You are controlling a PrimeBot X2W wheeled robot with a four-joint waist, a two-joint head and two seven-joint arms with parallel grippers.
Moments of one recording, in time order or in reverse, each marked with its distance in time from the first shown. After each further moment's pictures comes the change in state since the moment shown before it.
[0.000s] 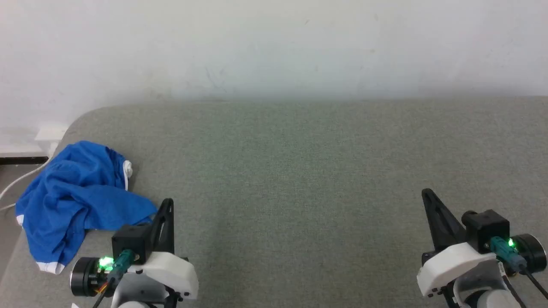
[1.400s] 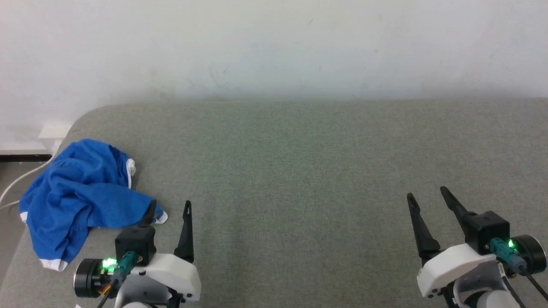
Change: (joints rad) left arm 0.000 0.000 -0.012 0.013 -0.003 0.008 -0.011; right arm 0.001 -0.001 -0.001 0.008 0.001 0.000 -0.010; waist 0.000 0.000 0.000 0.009
